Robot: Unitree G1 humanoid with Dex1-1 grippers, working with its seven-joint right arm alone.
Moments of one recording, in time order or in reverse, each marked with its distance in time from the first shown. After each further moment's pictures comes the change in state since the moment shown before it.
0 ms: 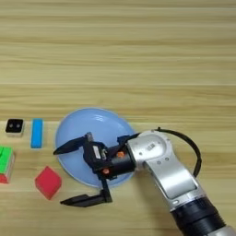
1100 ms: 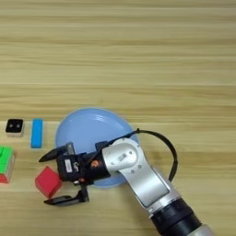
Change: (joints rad) arm -0.015 0.085 0.132 0.010 -0.250 -0.037 -0.198
